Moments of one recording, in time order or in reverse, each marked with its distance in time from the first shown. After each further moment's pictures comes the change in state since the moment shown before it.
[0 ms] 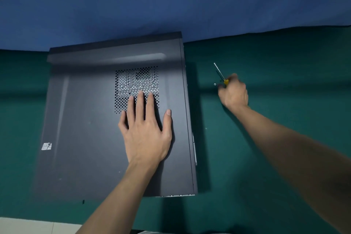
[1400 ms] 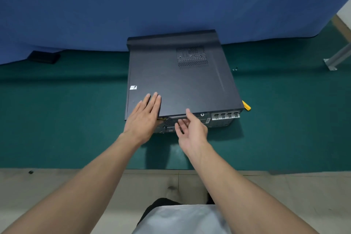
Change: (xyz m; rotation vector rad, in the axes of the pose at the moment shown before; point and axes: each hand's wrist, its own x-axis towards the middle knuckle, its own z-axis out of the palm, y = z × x) left_hand -0.090 -0.238 -0.048 0.219 -0.170 0.547; right_hand -0.402 -0.120 0.085 1.689 -0.209 0.687
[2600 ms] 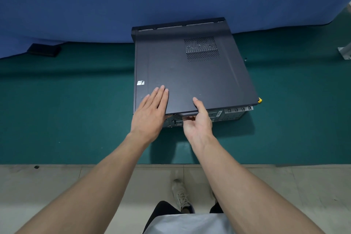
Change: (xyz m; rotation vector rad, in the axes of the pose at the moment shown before) left_hand -0.008 -0.005 0.013 0.004 0.164 0.012; right_hand 0.019 0.016 0.017 0.252 -0.037 -0.001
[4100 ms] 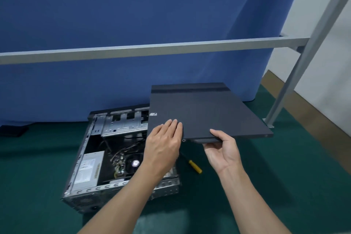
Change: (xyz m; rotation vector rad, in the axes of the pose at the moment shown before) left_hand 0.128 0.224 -0.140 0.033 0.568 0.204; right_hand -0.040 -0.302 0.003 0.075 -0.552 -0.157
